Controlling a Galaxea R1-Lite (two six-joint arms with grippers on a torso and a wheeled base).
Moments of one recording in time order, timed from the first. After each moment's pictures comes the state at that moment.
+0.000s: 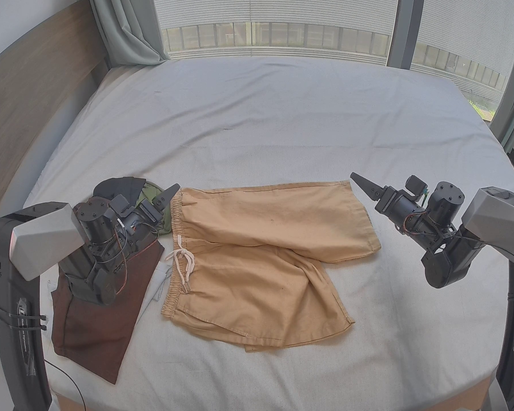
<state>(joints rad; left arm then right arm) -0.11 2.40 -0.95 -1.54 -0.32 -0.79 0.16 2.33 -0.97 -1.54 0.43 0.61</state>
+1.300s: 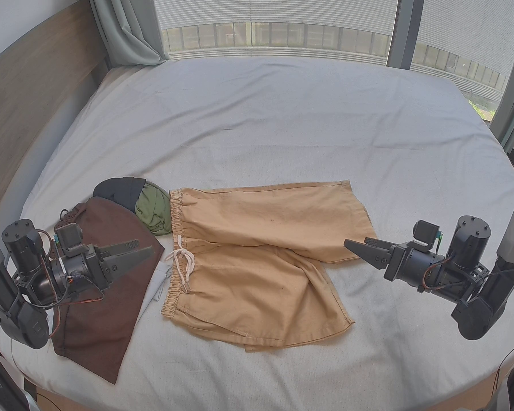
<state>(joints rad) 0.03 1.91 -0.29 -1.55 -0.91 -0.42 0.31 2.02 -0.39 -1.54 0.48 0.47</state>
